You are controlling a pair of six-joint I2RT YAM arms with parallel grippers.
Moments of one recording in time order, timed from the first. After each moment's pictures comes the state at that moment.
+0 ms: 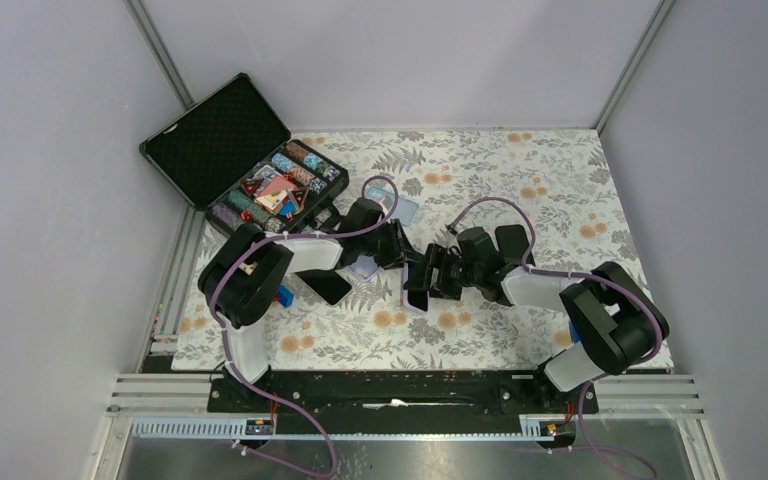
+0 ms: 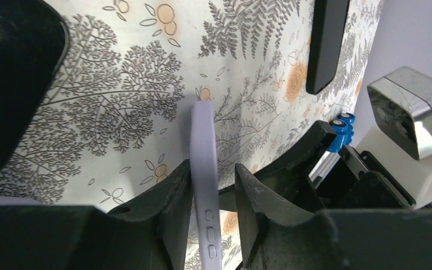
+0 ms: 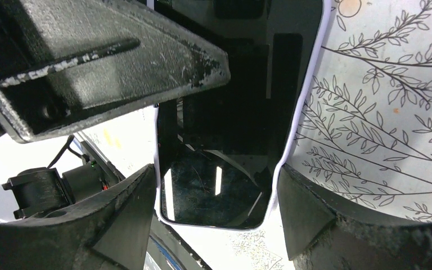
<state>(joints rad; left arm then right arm) -0.63 1.87 0.98 0.16 0.42 -0.92 0.56 1.53 0.57 0.19 -0.41 0.83</state>
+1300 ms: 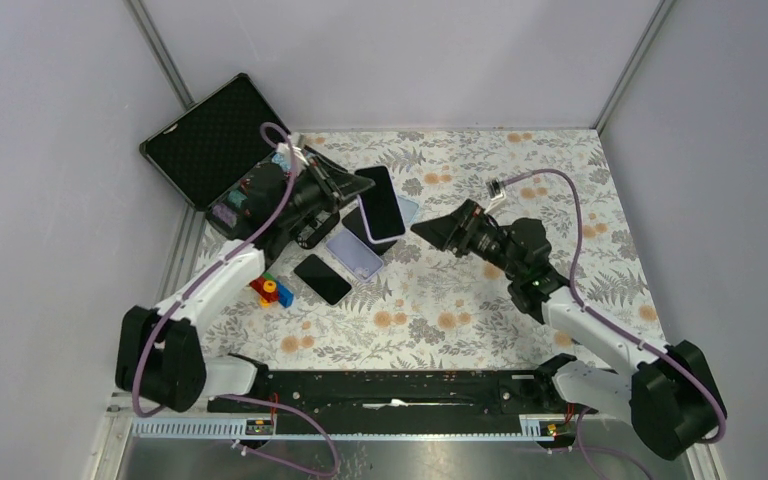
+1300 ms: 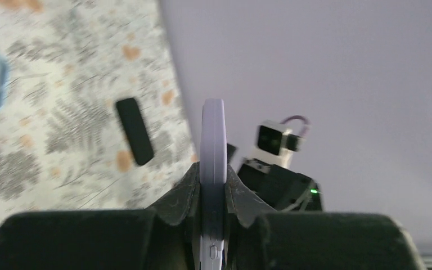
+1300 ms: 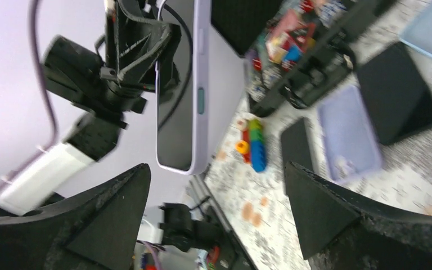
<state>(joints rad) -0.34 1.32 0.89 0.31 0.57 -1.16 0.51 1.06 0.52 0.50 -0.39 0.98</state>
